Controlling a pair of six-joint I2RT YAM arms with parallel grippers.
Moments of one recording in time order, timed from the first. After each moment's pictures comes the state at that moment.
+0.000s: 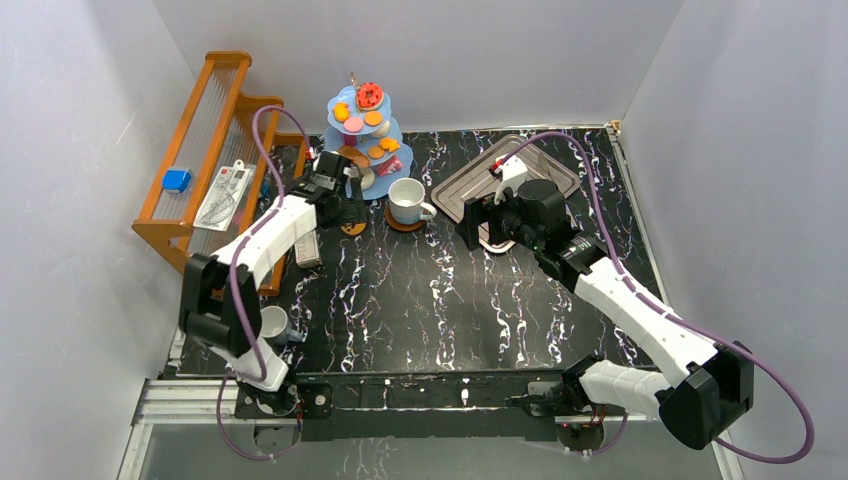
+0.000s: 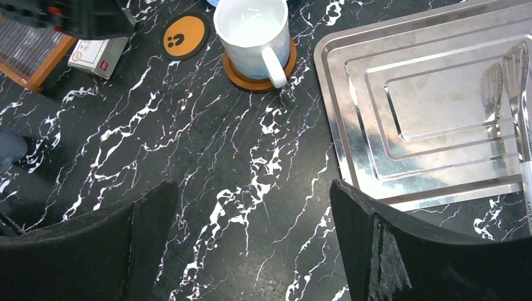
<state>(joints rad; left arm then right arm) -0.36 1.66 1.28 -0.64 -0.33 -0.42 0.61 1.11 0.97 -0.27 -0.07 0.15</state>
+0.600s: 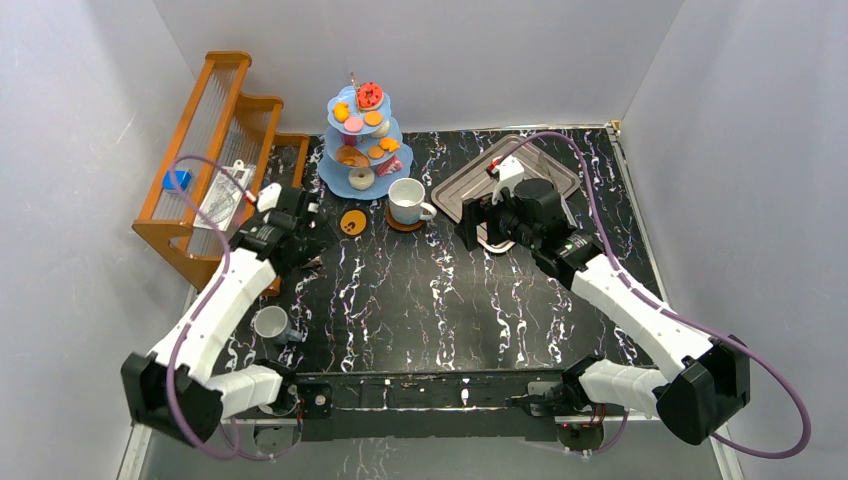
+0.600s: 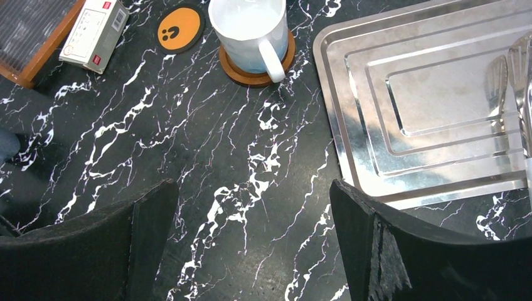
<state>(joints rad) -0.36 1.21 1.08 -0.91 -0.38 -0.83 0.61 1.14 0.97 -0.28 -0.07 0.15</state>
